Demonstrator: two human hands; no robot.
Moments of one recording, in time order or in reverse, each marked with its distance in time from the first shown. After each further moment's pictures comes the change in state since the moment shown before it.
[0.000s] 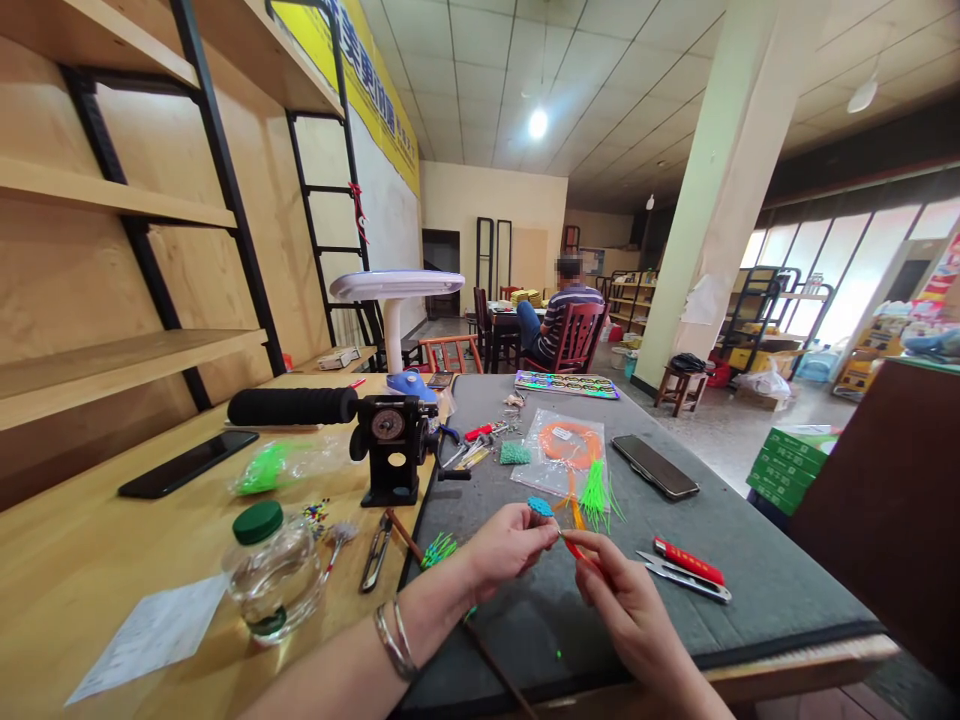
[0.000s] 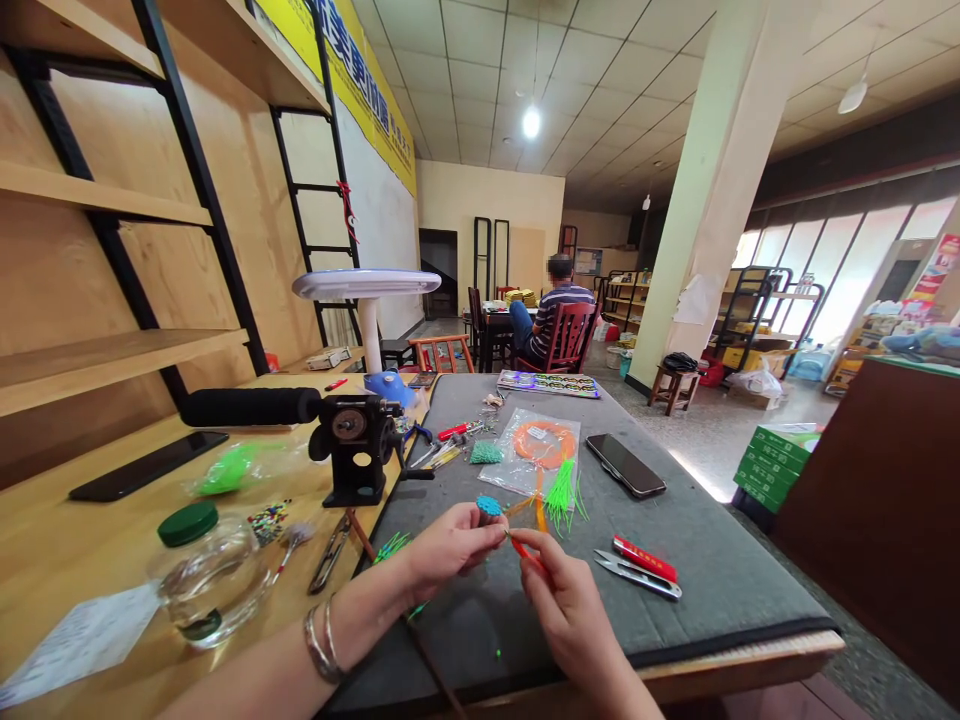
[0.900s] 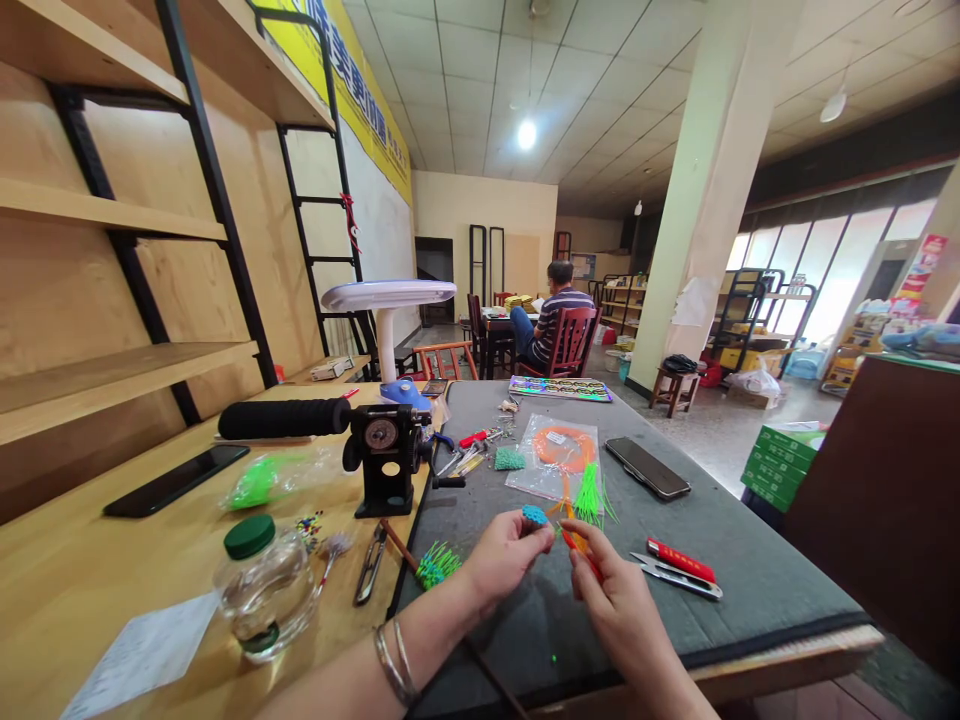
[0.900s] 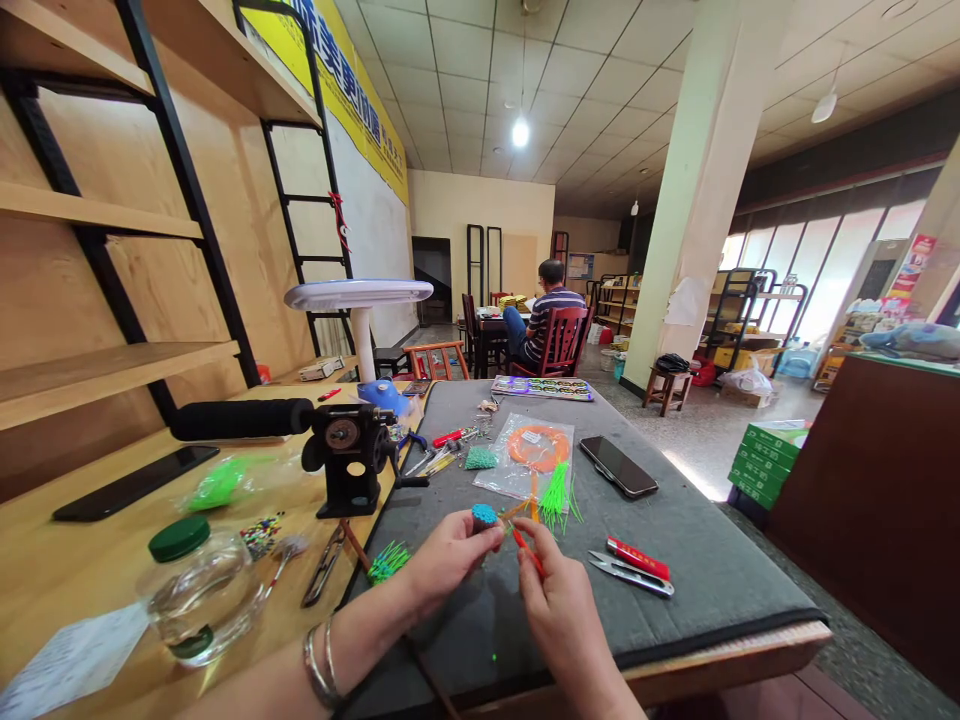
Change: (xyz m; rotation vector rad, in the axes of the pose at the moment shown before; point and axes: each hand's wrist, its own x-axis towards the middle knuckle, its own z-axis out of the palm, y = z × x) left_hand 0.005 -0.013 0.006 0.020 0.157 0.120; right_hand 0.004 -0.003 0.009 -0.129 0.145 0.119
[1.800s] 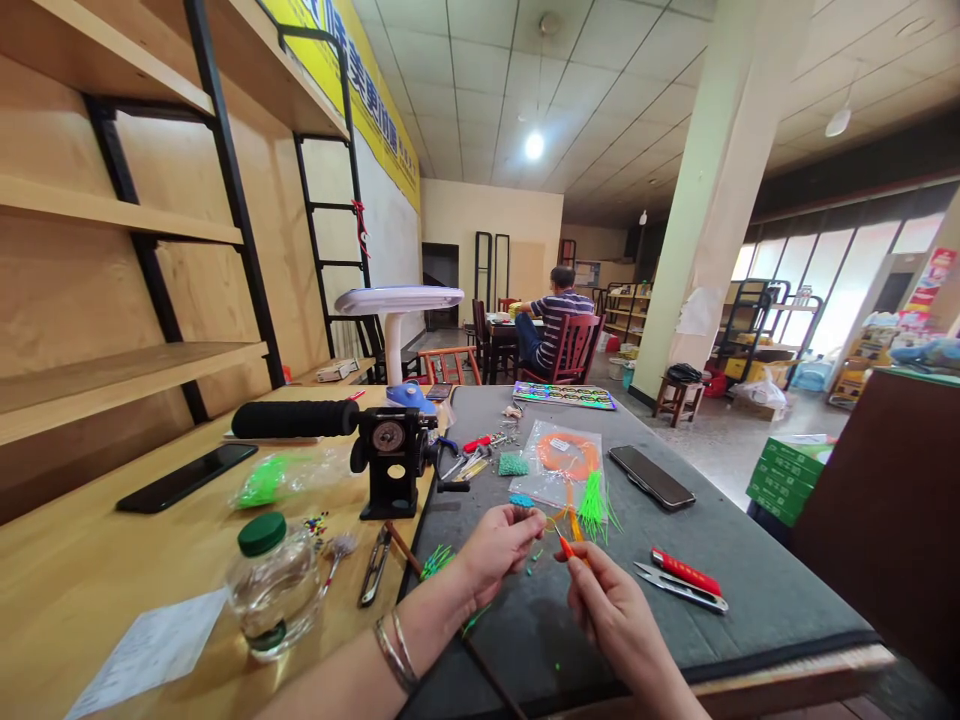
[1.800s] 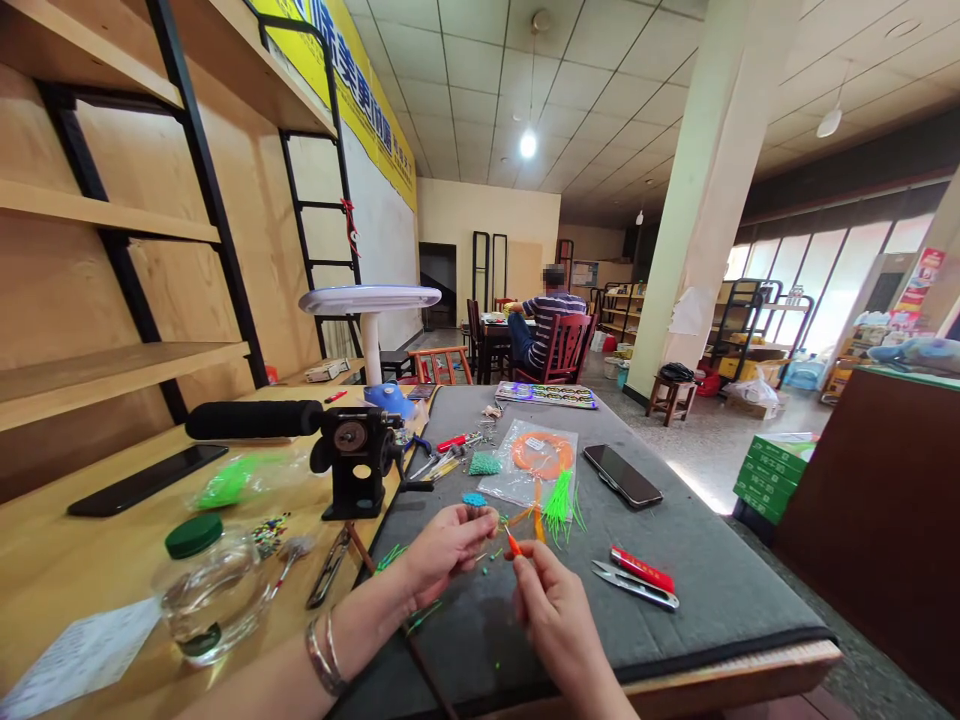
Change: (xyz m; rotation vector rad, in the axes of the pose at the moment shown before) left_hand 0.004 0.005 -0.012 -0.233 0.009 -0.093; right_hand 0.001 -0.008 0.008 0.440 -0.124 0.229
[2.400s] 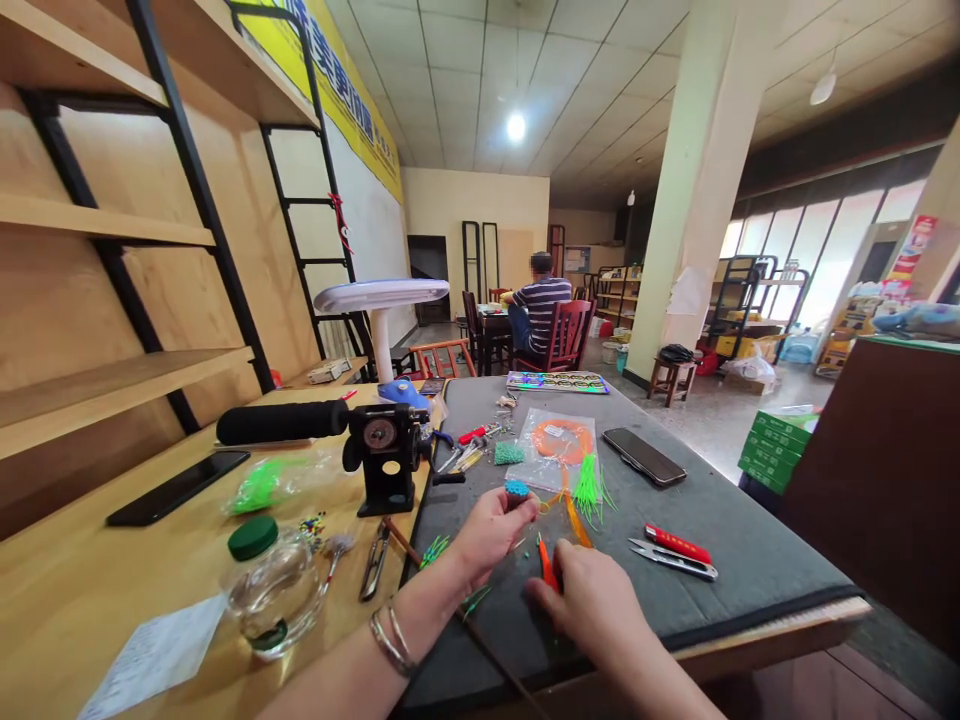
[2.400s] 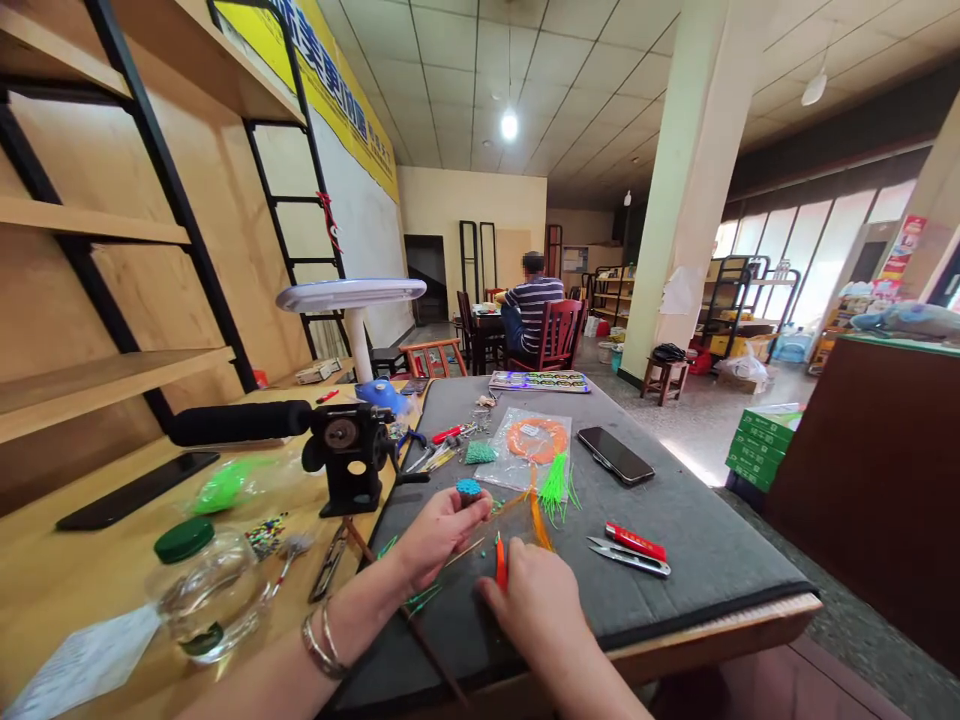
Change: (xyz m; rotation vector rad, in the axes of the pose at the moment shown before) left_hand -0.002 0.003 -0.001 0.157 0.069 0.110; right_hand -0.003 -0.015 0.017 -1.142 0.047 -0.065
